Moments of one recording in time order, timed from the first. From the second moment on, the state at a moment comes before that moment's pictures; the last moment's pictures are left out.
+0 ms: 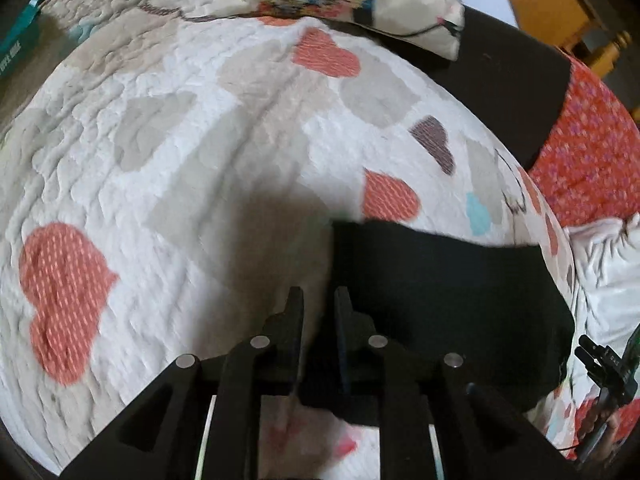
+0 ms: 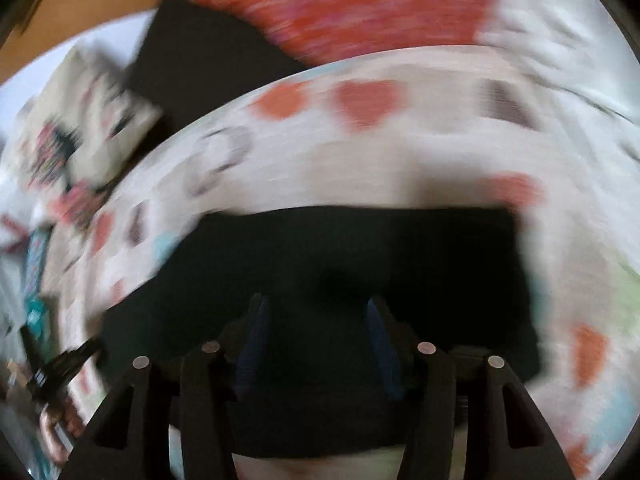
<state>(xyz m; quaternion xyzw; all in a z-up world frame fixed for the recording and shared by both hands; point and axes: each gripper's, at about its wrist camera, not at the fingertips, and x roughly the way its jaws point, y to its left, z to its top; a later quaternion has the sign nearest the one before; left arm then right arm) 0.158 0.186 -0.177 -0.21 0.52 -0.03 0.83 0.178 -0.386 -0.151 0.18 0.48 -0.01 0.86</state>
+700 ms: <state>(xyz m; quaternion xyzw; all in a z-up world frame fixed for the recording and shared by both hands) 0.093 0.132 -0.134 -0.15 0.50 0.02 0.85 0.136 -0.469 -0.182 0.24 0.46 -0.04 0.85</state>
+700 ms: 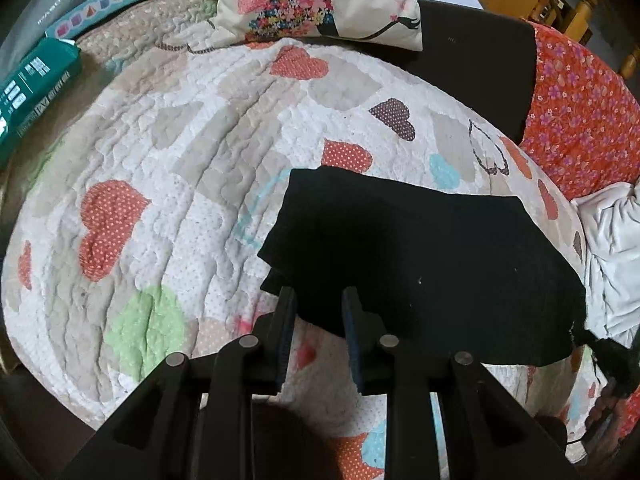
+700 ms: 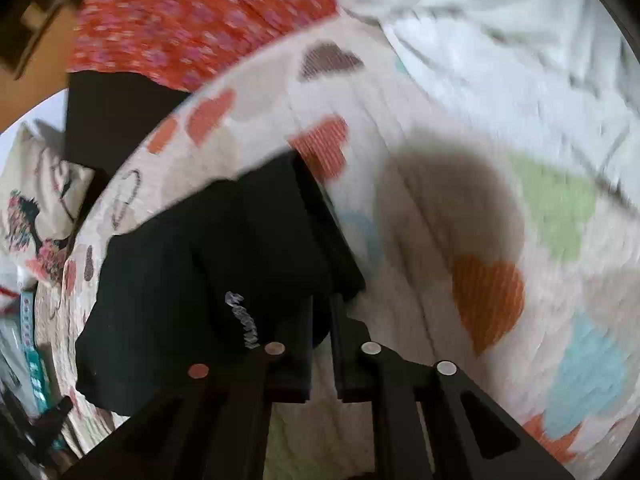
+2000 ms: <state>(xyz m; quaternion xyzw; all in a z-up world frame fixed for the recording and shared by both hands) 0.097 0.153 -0.211 -0.34 0.44 0.03 0.83 0.258 -0.069 -0.132 -0.03 0.57 0.28 0.77</state>
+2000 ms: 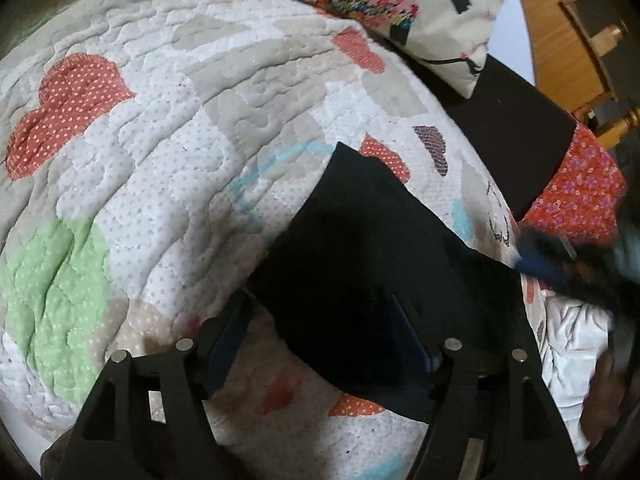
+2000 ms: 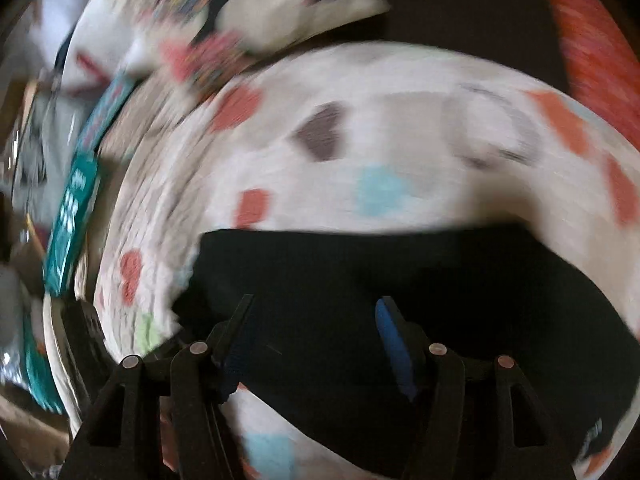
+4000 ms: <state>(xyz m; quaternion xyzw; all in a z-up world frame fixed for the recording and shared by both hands) 0.051 0.070 -0.141 -0.20 0.49 -0.11 0.84 0.254 -0.240 -0.152 0.07 0.53 0.17 0.83</state>
